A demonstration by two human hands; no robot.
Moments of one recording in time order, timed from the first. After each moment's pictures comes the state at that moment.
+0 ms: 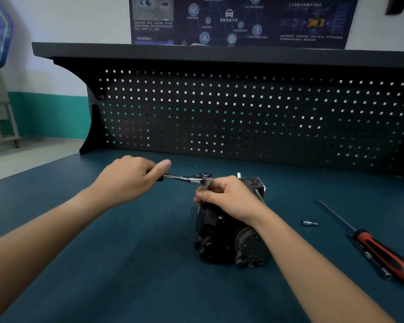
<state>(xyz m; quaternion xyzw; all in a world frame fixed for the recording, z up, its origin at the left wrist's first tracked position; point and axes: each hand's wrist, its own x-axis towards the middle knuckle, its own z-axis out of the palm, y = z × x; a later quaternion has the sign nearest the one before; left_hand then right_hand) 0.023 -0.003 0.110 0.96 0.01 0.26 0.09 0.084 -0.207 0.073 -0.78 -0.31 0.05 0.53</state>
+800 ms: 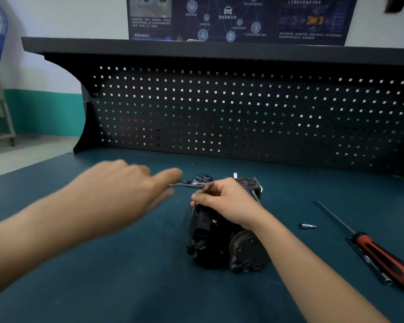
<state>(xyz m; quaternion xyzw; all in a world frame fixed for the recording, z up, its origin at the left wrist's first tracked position) -0.018 -0.024 0.125 0.90 -0.20 0.30 -0.24 0.088 -0.213 0.073 -0.81 -0.30 0.05 0.50</state>
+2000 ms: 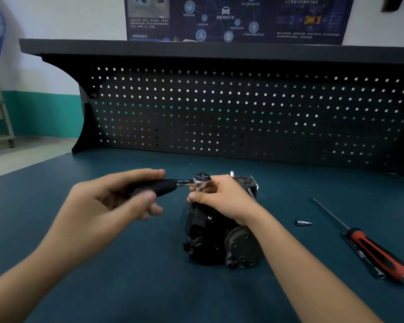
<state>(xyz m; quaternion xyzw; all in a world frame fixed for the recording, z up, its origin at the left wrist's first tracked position) -0.045 -0.038 0.082 0.76 -0.23 0.36 0.49 0.091 -0.214 0.071 -0.80 -0.29 0.05 0.52</state>
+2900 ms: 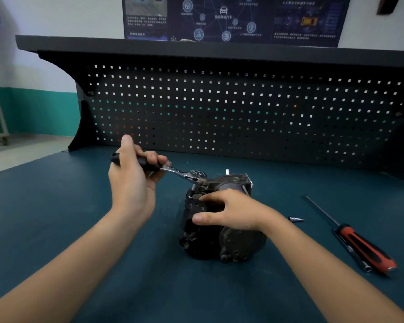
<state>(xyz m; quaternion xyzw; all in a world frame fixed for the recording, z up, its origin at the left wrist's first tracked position) 0.025 -0.076 0.097 0.39 -0.01 0.37 0.84 0.079 -0.248 0.072 -0.89 -0.34 0.06 0.30</state>
